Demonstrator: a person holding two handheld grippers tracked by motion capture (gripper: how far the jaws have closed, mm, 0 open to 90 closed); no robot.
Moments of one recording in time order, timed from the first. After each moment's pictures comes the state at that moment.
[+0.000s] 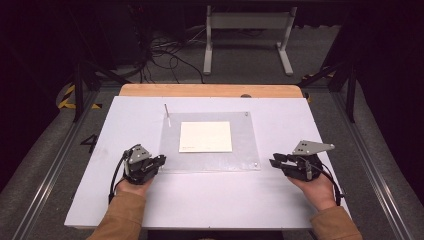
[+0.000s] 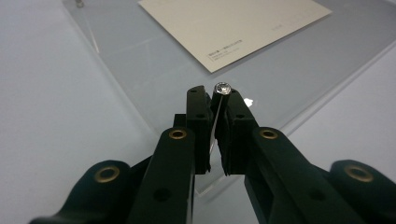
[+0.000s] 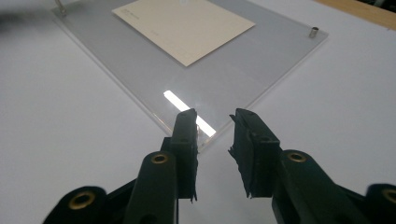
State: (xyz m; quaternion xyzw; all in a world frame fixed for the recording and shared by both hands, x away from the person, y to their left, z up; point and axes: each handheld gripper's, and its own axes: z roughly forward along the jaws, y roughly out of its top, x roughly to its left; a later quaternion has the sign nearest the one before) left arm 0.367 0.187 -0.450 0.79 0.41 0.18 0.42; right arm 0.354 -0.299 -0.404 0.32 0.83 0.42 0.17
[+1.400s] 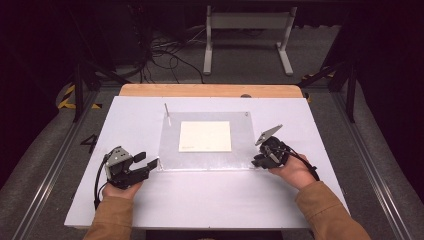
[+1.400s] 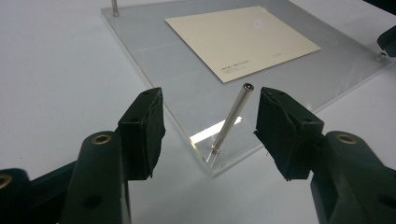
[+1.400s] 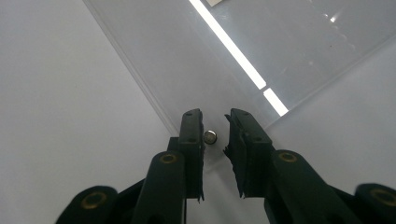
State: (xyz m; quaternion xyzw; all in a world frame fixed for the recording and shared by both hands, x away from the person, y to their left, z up) left arm 0.353 0.224 -0.444 0.75 0.43 0.16 0.48; right arm 0.415 -0.232 -0.416 0.29 0.92 0.23 0.07
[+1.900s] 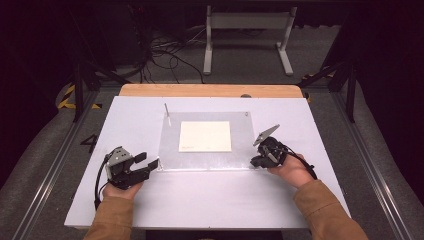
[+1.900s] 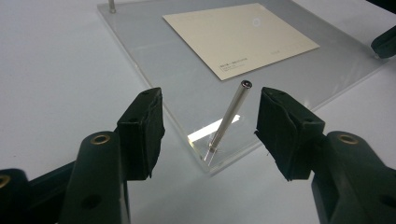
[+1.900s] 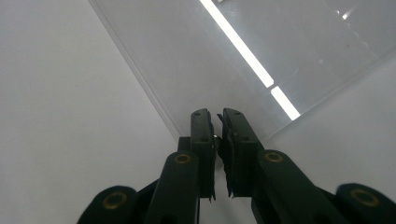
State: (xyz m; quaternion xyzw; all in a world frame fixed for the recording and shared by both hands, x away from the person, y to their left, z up) left arm 0.353 0.223 -0.445 0.75 0.43 0.16 0.48; right arm 0.420 -0.230 -0.422 0.28 0.93 0.23 0.05
